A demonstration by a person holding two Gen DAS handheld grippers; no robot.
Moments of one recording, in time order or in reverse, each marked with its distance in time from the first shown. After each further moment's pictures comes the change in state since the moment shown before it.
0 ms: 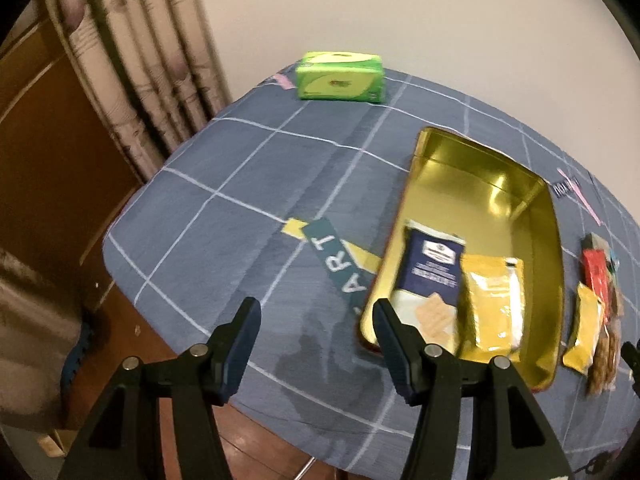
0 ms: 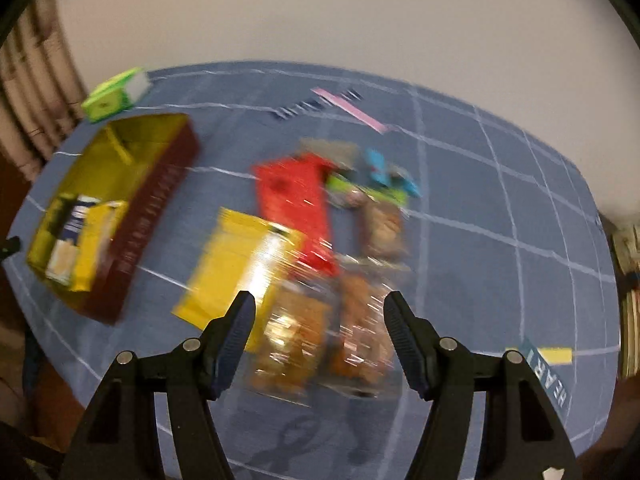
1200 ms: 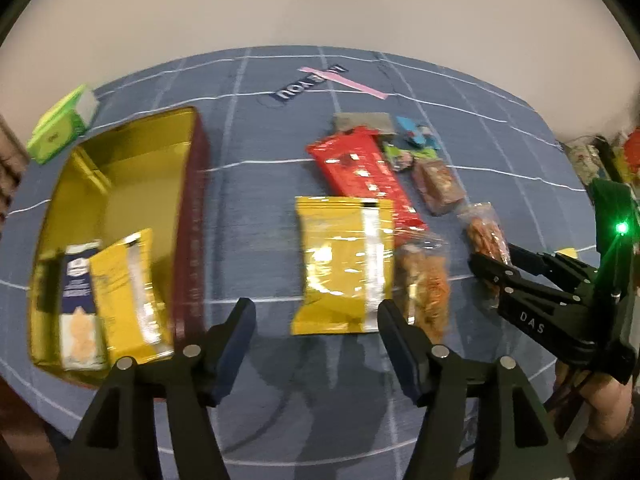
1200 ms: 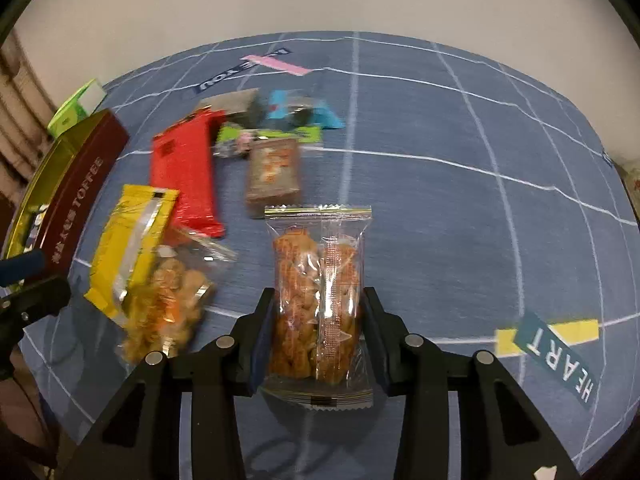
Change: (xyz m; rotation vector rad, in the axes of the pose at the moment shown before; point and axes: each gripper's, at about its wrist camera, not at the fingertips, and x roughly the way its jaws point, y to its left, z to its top) left arm -0.009 -0.245 -0.047 0.458 0.109 -0.402; right arm 0.049 -0.077 -0.031 0.125 0.032 0.052
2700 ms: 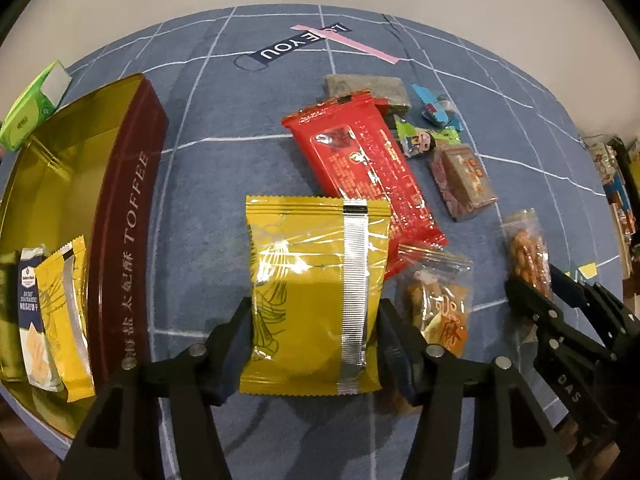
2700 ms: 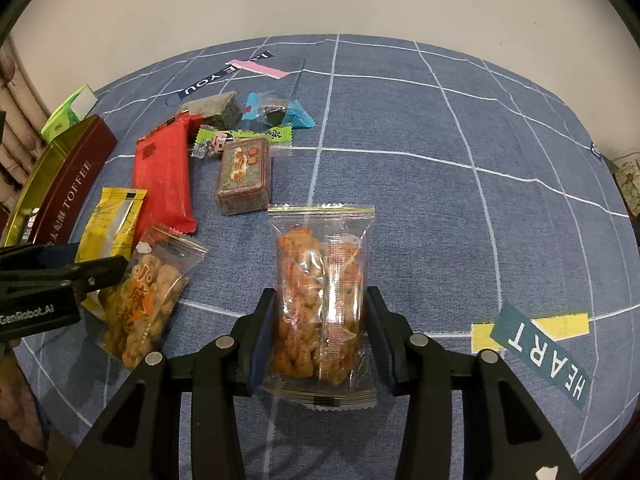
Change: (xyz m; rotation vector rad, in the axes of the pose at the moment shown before) left arm 0.060 -0.008 0.025 -0.048 0.108 0.006; right arm -0.004 -0.011 -0.007 0.002 -0.019 -0.022
